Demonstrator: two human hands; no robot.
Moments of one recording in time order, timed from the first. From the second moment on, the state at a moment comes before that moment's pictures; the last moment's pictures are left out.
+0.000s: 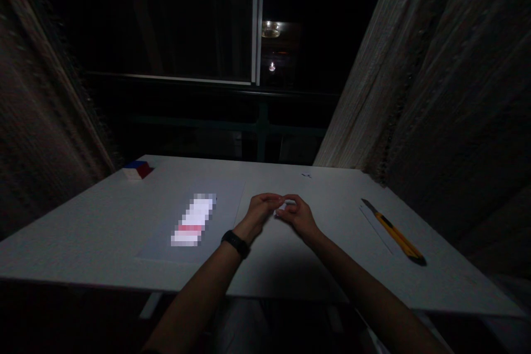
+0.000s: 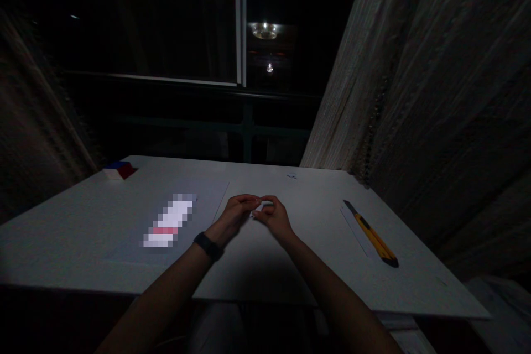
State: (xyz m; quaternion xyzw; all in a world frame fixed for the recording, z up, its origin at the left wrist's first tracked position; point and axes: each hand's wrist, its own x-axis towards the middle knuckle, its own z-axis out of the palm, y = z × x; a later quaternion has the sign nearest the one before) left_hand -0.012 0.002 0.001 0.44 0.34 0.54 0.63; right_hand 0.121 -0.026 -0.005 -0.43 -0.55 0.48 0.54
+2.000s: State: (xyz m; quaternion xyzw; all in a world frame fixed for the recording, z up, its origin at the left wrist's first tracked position) left_hand -0.007 -0.007 0.015 0.56 0.38 0.50 0.54; right_hand 0.125 -0.024 -0.002 -0.47 -0.54 0.47 0.51
